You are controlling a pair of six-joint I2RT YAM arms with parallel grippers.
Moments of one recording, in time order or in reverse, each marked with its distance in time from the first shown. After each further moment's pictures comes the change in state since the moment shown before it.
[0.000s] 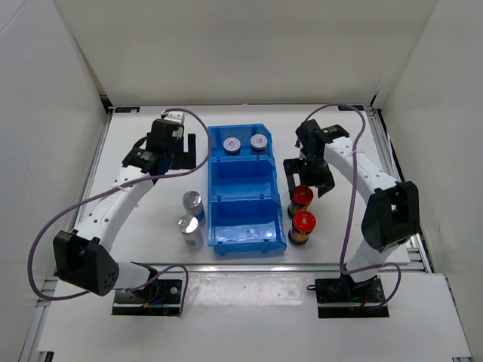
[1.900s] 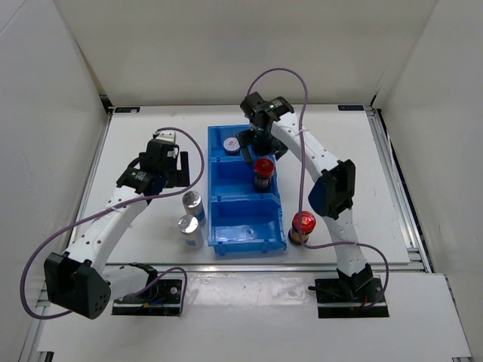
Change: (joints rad) left arm 0.000 -0.166 -0.212 -0.013 -0.054 -0.058; right arm 0.232 0.580 0.890 -0.182 0.143 0.001
